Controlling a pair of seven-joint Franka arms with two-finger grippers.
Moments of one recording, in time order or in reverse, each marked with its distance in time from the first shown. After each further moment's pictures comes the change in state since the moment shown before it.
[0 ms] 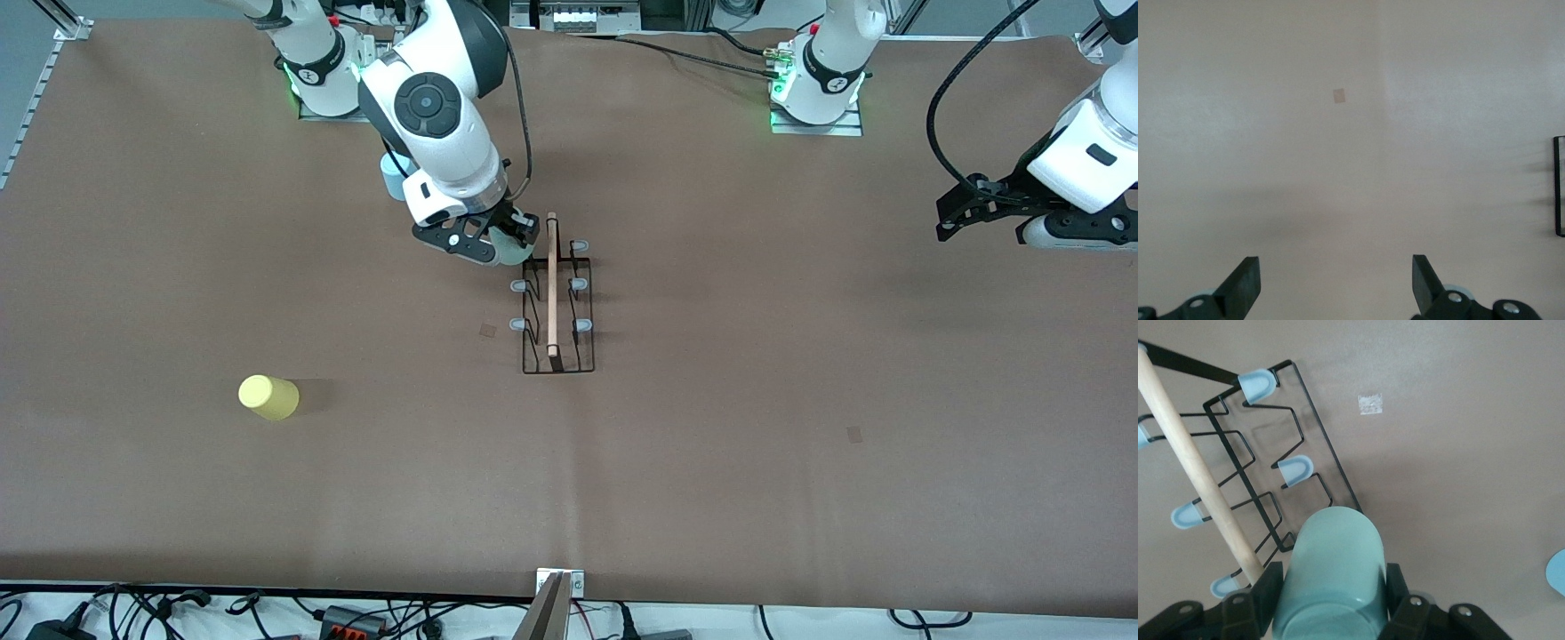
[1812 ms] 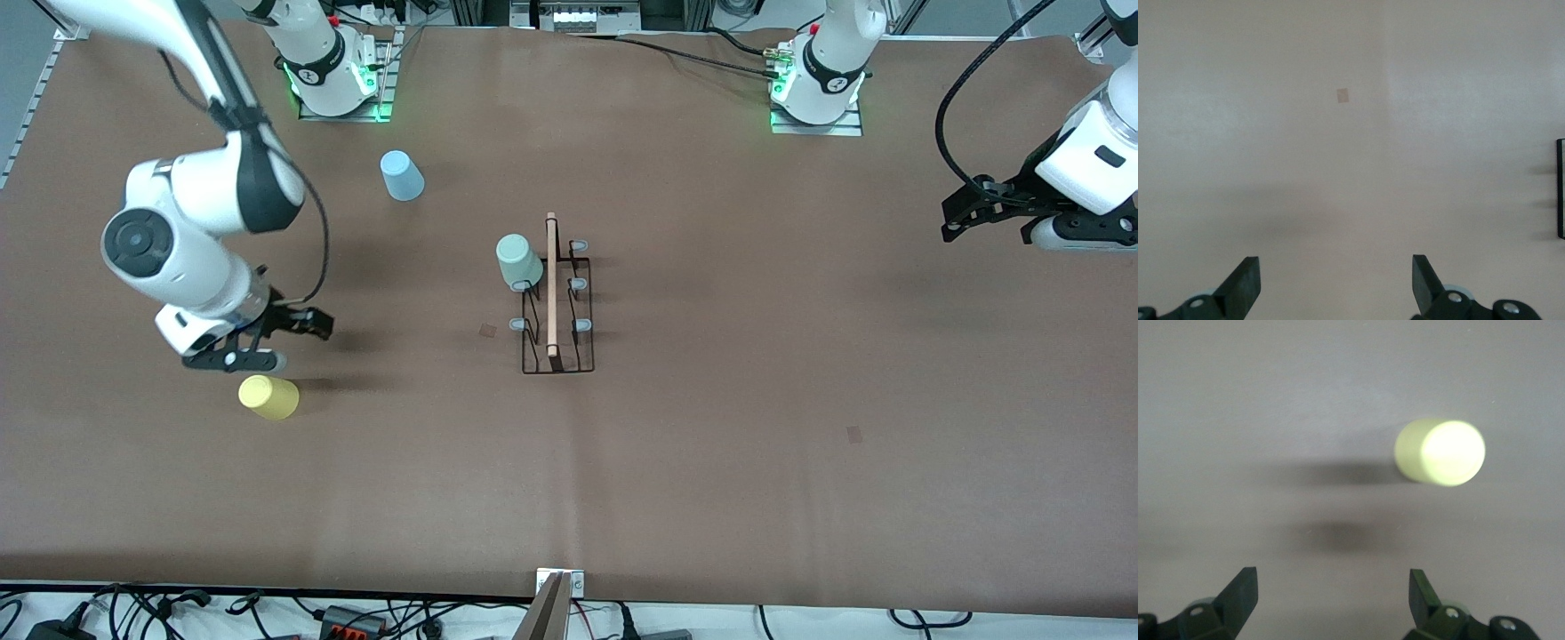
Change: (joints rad) left arm 0.000 0.001 0.009 0.002 0.000 0.001 -0.001; right arm -0.500 0.081 -0.093 -0.004 -0.150 0.073 -0.875
